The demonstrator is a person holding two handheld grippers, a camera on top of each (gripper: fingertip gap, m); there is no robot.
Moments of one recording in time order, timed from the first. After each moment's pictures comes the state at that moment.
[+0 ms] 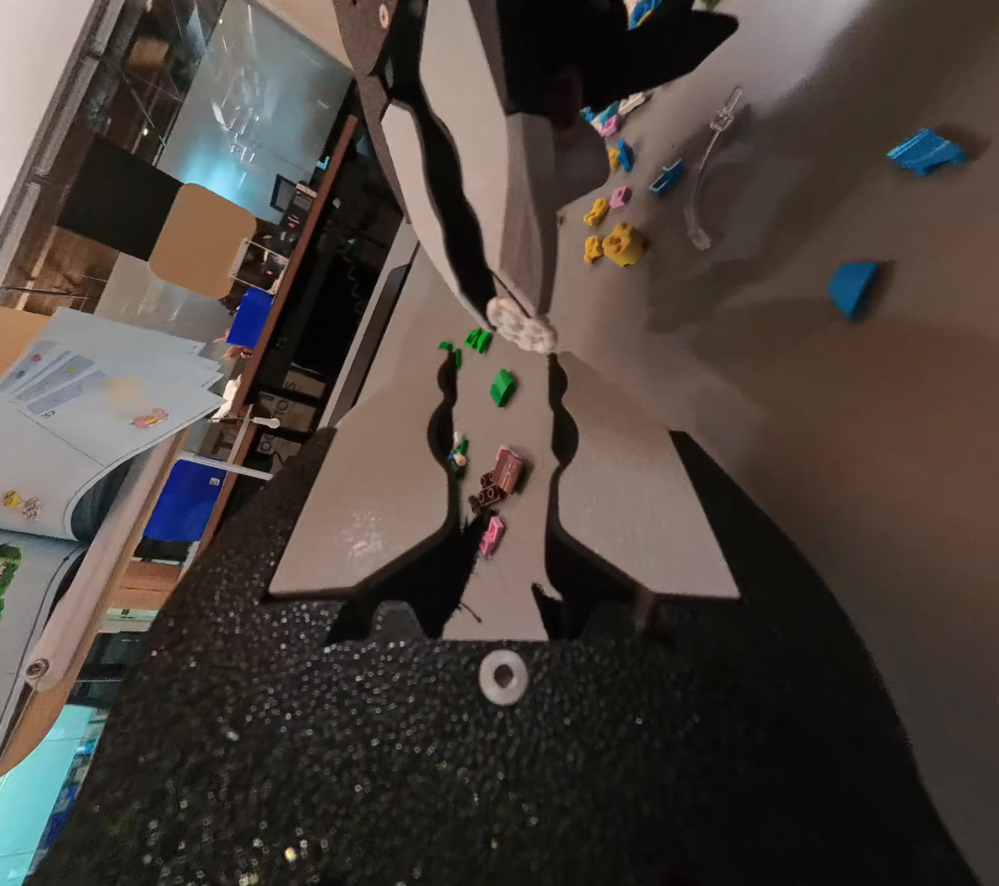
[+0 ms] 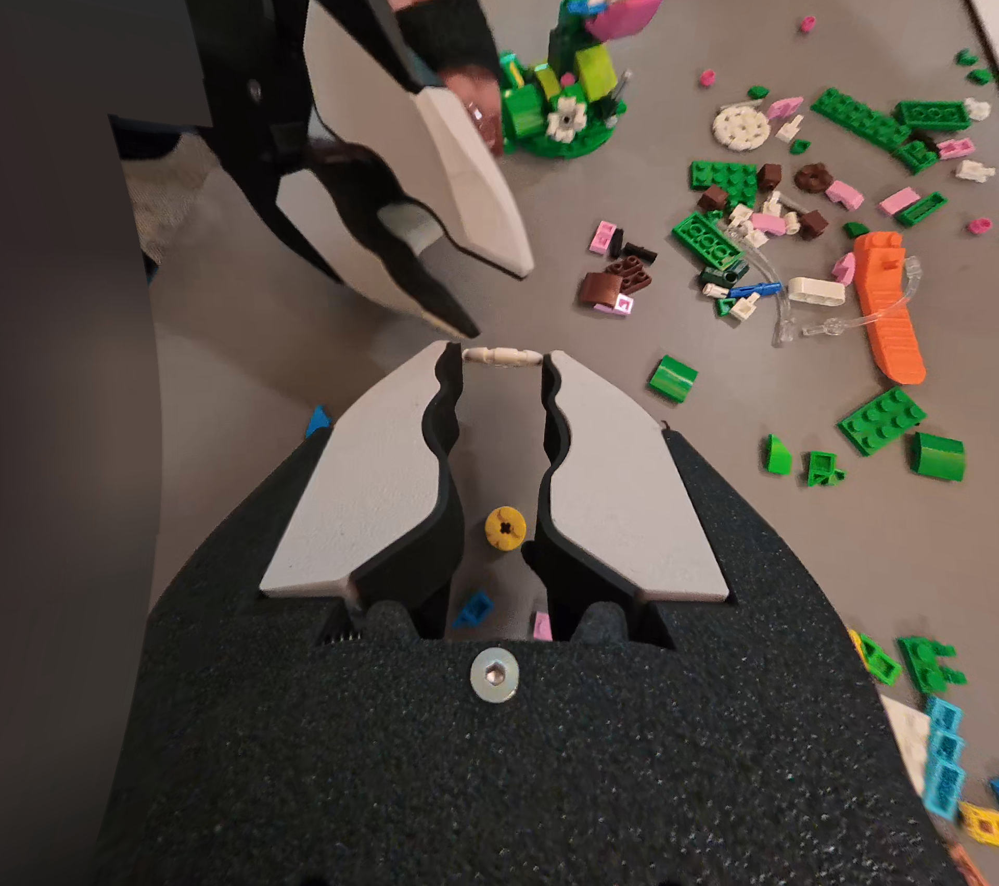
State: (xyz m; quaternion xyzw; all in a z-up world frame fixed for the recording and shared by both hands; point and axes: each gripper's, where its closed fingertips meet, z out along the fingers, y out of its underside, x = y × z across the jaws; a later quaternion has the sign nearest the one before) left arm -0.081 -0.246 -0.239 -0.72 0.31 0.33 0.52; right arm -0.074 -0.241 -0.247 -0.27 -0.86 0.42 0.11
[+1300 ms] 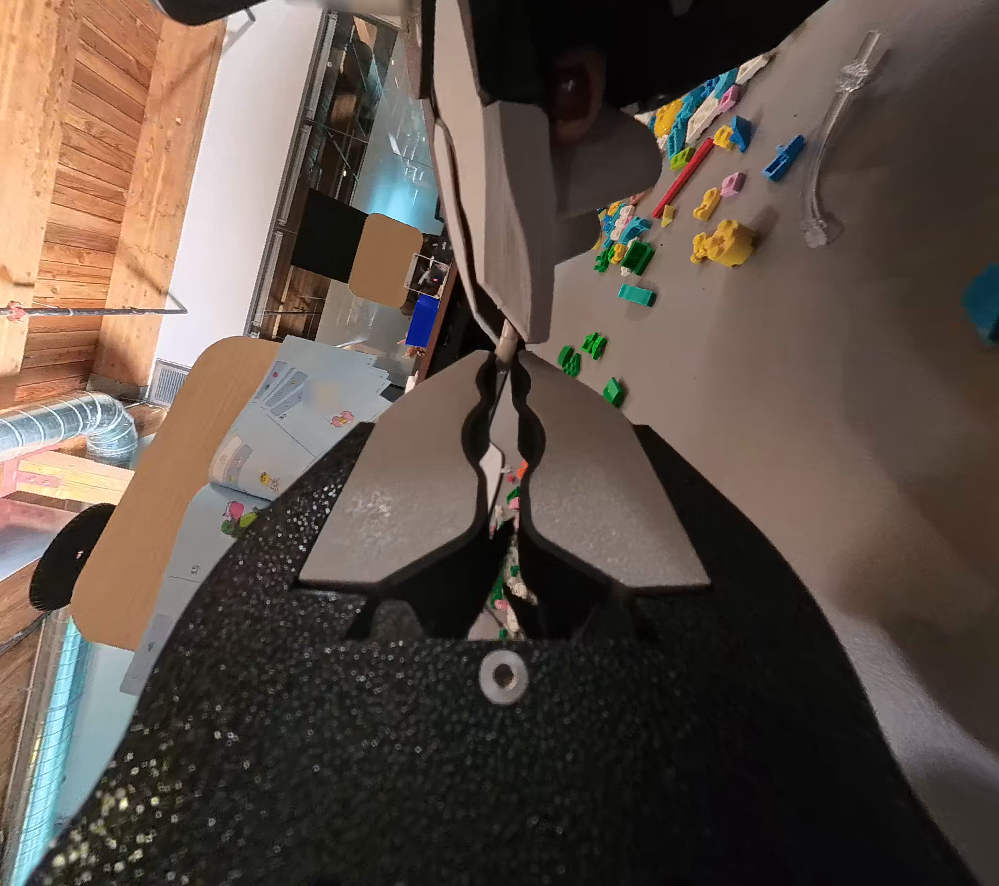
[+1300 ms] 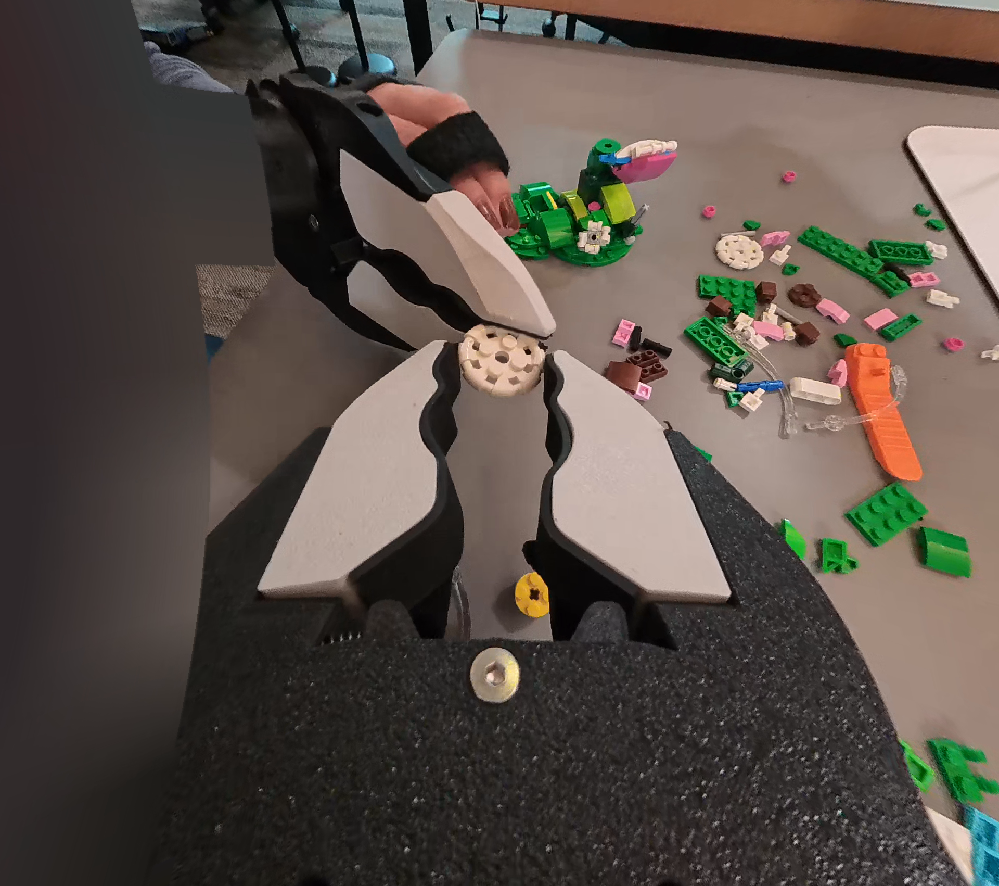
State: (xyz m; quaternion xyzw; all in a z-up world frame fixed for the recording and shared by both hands) left arm -0.082 -0.246 -0.208 -0.63 0.31 0.50 0.51; right arm -0.068 -0.262 -0.217 -0.23 -0.82 0.50 0.14
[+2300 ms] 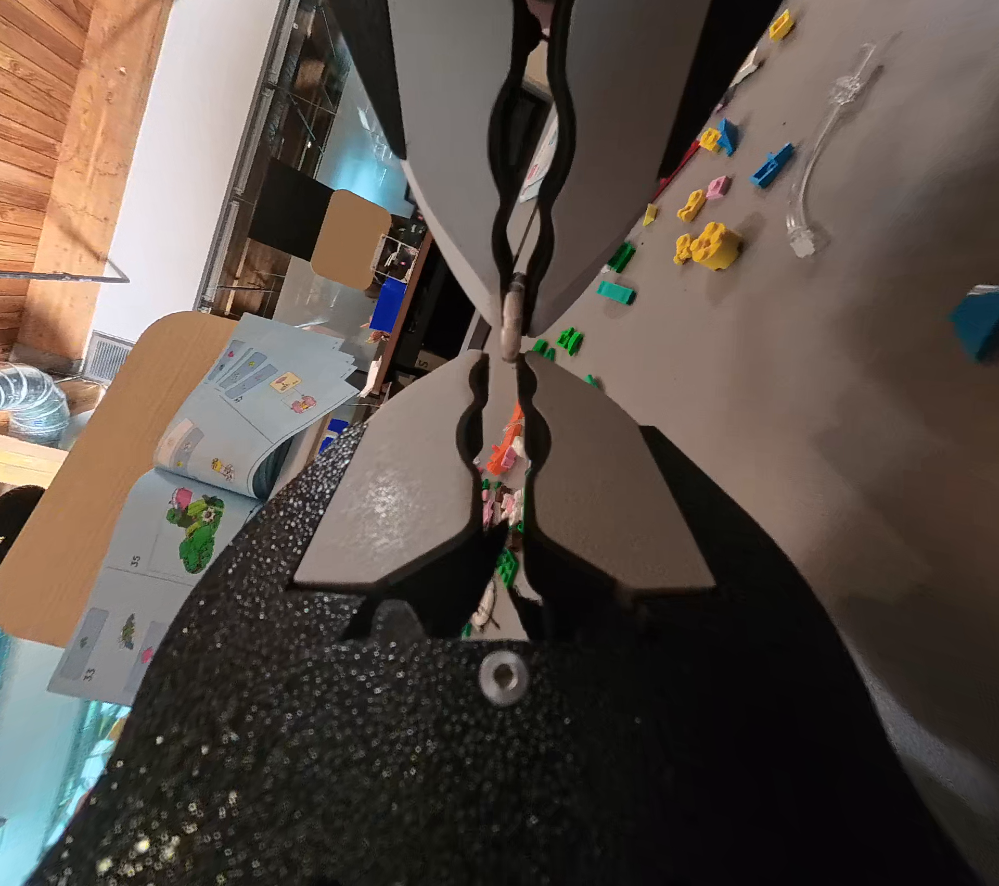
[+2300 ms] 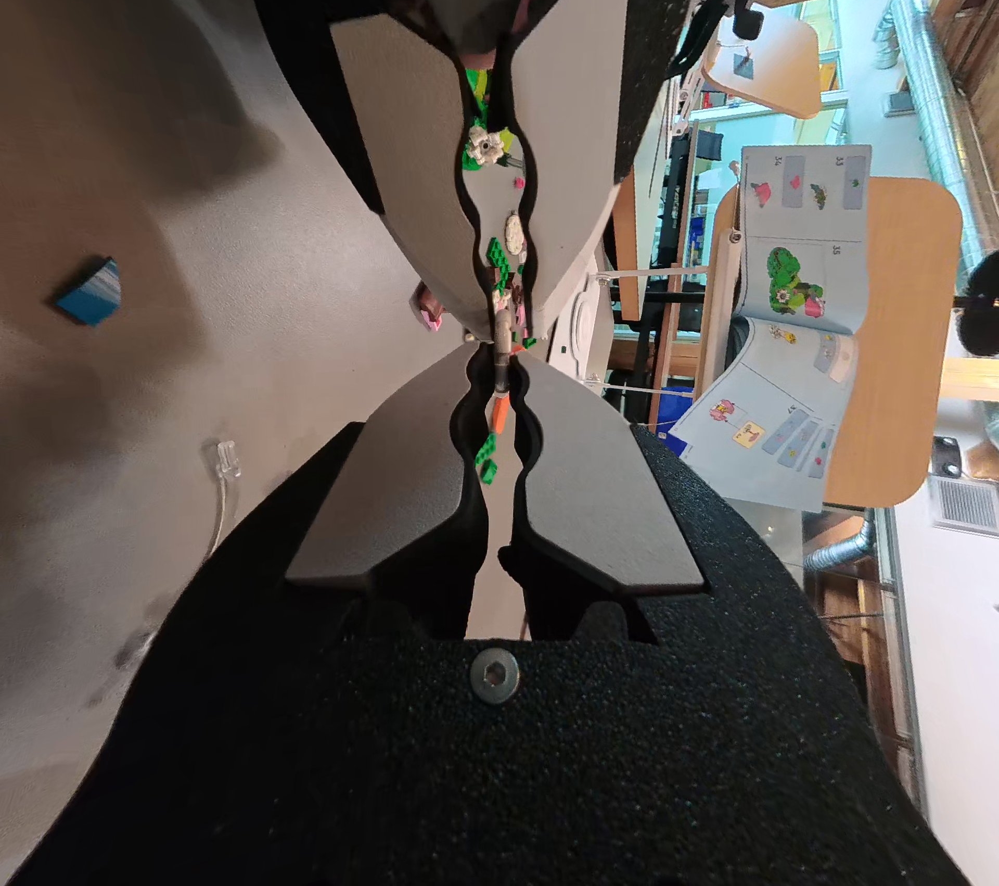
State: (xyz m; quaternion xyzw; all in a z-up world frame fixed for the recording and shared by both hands) left arm -0.085 -0.243 -0.216 -0.66 0.29 0.47 0.51; right arm -0.077 -0.244 -0.218 0.06 -0.83 0.12 0.54
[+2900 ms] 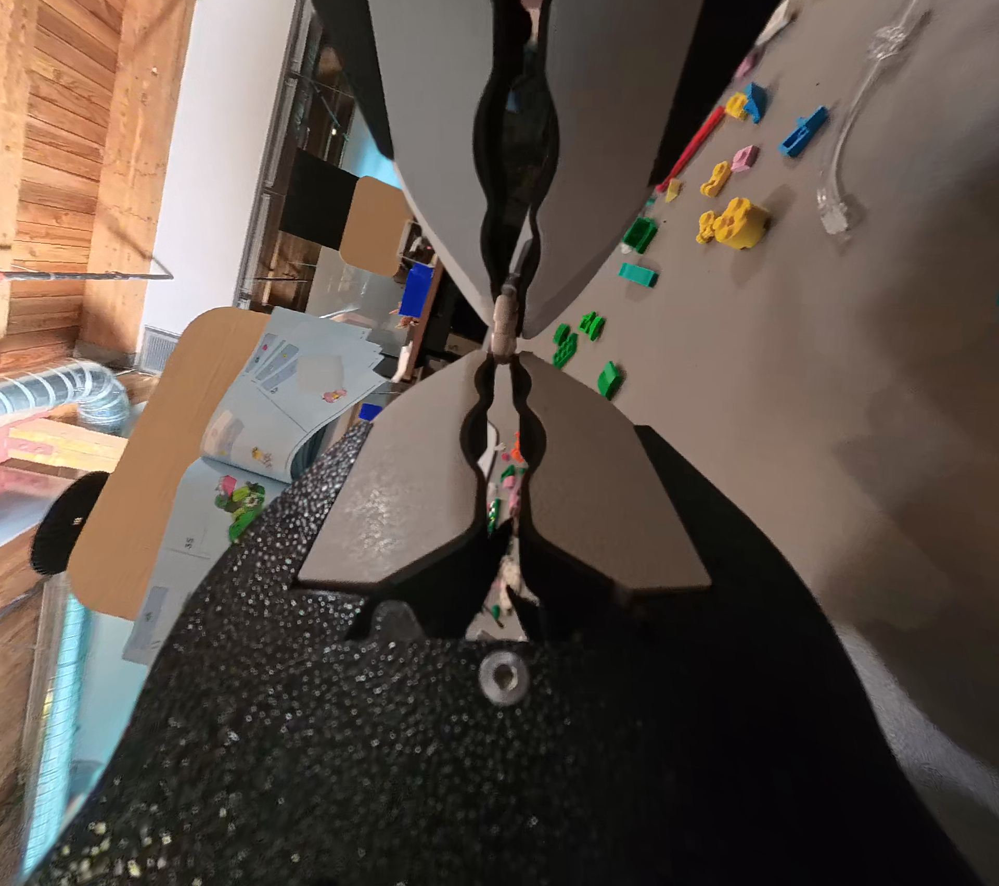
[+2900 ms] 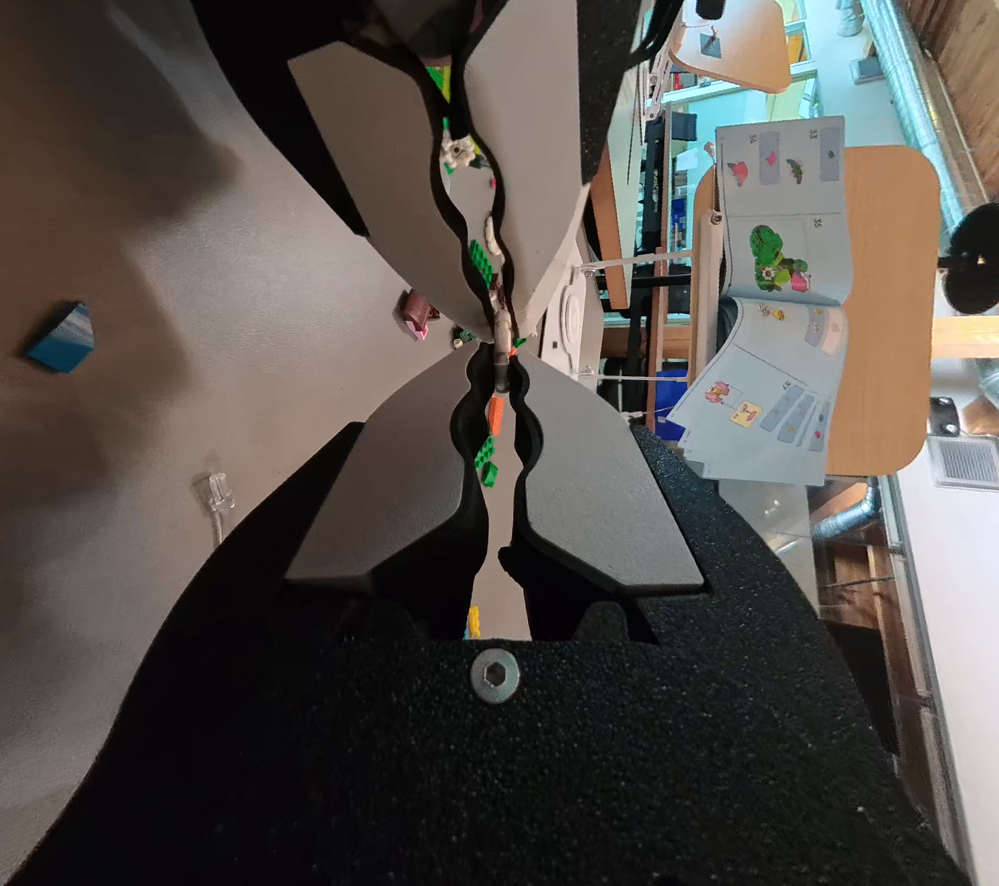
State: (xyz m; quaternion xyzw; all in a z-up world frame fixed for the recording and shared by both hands) left arm -0.089 -0.244 -0.213 -0.65 0.28 0.50 0.49; right arm -0.080 -0.246 -0.214 0.03 -0.82 0.14 0.56
